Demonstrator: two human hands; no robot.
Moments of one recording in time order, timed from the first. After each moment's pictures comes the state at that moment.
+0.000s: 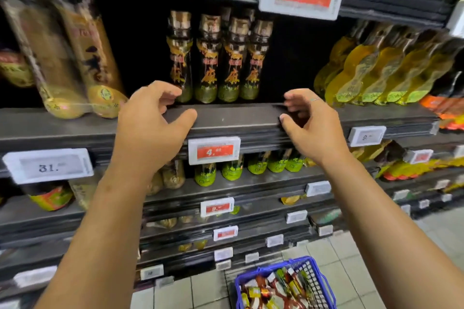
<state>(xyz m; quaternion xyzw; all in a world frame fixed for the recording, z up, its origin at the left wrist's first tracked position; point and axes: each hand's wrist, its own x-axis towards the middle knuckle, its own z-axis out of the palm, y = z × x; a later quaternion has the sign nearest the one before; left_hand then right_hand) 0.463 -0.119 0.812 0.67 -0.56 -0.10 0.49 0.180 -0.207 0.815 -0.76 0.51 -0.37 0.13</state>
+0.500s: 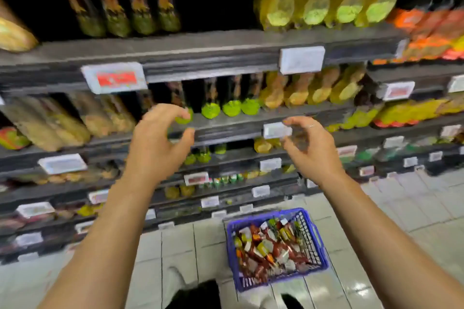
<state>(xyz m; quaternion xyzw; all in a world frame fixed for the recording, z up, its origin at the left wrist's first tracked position) 0.291 -0.061 0.712 0.60 -0.69 0.01 0.41 -0.020 -0.124 0.691 -0.73 0.54 -0.34 0.23</state>
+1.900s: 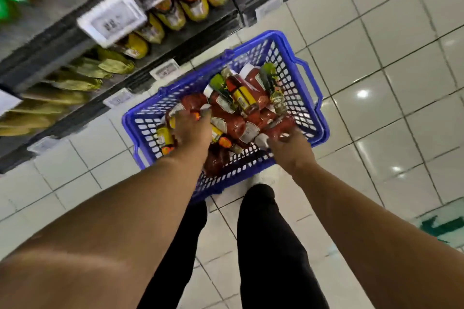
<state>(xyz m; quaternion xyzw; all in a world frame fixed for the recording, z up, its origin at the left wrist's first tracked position) -0.059 -0.099 -0.028 0.87 -0.24 -0.41 0.12 -0.261 -0.042 0.005 -0.25 0.79 -0.03 0.56</state>
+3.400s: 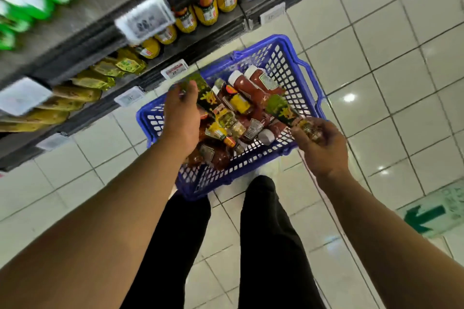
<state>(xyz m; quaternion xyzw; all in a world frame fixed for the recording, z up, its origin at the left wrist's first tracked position) -0.013 -0.114 0.062 0.73 -0.20 -0.59 0.29 -0.267 -0.017 0.081 -0.19 0.82 -0.25 0.47</state>
